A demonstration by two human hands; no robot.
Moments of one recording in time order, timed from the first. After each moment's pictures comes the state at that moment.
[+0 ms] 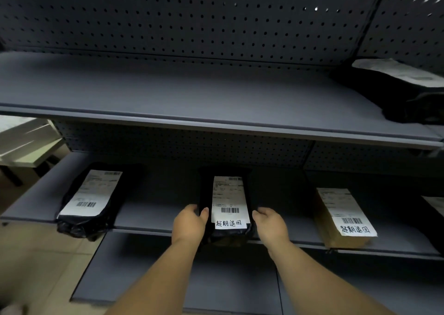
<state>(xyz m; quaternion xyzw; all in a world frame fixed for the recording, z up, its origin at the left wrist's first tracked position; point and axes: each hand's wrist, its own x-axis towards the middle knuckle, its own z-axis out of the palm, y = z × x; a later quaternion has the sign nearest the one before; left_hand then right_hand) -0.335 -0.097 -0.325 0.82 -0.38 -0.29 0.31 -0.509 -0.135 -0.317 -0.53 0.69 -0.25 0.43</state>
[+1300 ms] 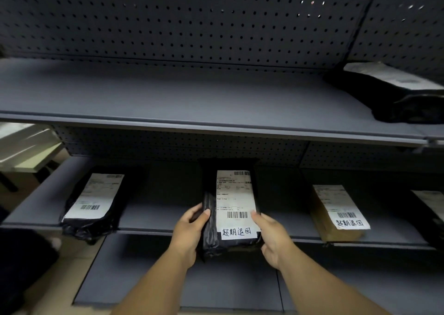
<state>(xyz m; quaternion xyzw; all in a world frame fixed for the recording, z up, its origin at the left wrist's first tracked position) -0.327 -0.069 -0.326 0.58 -0.18 -0.55 0.57 -0.507 -0.109 -0.316 -0.30 0.56 -0.35 0.69</state>
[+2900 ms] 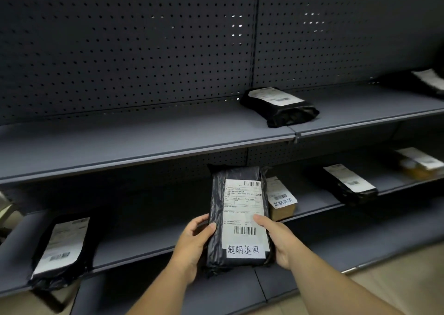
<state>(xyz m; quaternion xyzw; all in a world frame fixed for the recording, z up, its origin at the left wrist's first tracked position) -0.408 -0.012 -0.241 0.50 -0.33 -0.62 0.50 -0.610 -0.017 -0.234 -0.26 0.56 -0.43 0.66</state>
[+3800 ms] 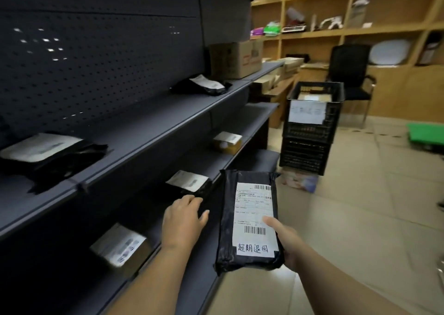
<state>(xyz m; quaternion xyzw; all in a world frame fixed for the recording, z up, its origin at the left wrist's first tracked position) -0.753 -0.041 -0.192 0.32 -0.92 -0.02 0.20 -0.897 0.145 -0.237 -0.01 0.62 -0.67 0.42</state>
